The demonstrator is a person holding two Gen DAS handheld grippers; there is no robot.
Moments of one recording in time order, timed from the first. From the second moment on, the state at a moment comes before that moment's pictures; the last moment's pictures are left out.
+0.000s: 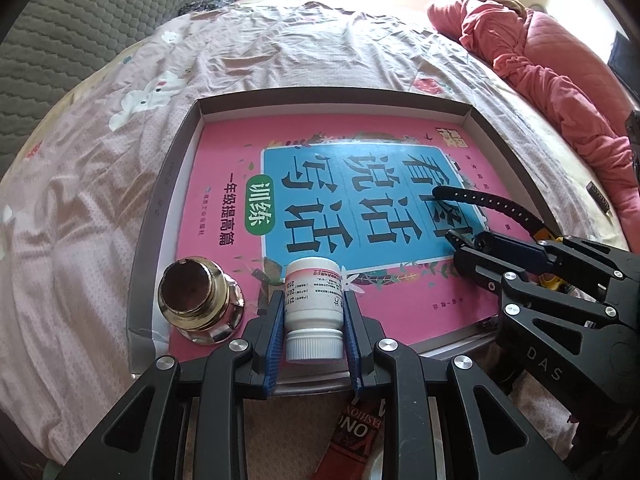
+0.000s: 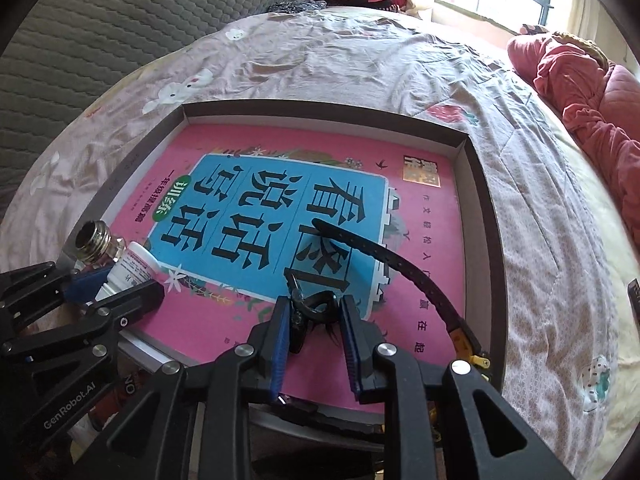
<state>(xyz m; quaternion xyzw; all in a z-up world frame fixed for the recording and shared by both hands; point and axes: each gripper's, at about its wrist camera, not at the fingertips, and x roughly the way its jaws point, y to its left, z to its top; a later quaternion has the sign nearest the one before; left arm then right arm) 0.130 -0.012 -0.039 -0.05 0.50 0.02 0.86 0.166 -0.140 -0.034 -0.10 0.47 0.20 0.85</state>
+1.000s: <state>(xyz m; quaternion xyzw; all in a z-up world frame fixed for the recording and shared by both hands) 0.120 -0.005 -0.030 -0.07 0.49 0.02 0.87 0.161 -0.165 0.000 -0.05 0.40 0.23 0.88</state>
